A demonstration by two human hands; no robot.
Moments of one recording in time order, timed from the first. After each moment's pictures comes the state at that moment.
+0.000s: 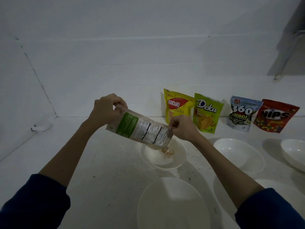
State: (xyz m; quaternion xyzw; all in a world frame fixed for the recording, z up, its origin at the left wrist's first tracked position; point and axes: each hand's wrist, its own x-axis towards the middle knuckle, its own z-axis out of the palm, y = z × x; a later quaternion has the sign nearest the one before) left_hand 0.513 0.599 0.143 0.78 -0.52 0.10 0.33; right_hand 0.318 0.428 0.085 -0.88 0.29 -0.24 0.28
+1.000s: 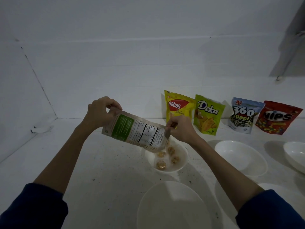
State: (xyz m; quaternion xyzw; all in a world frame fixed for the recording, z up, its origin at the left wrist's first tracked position) left_hand 0.521 0.608 0.143 0.80 -0.48 0.07 0.36; right_hand 0.327 0.430 0.083 -0.87 0.26 -0.29 0.29
